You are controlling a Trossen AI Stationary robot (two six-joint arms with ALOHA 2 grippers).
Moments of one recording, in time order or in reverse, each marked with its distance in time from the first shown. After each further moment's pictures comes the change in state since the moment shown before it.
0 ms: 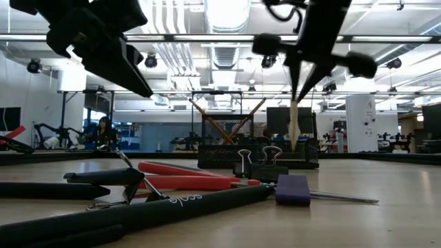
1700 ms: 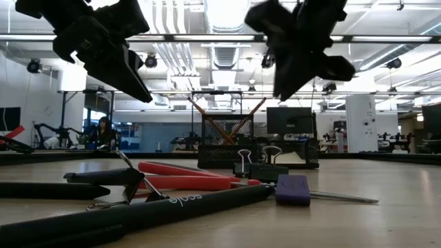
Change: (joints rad) left arm 0.034 -0.001 -0.005 -0.020 0.024 -0.009; right arm -0.027 -0.131 -0.121 0.394 -0.470 -0.873
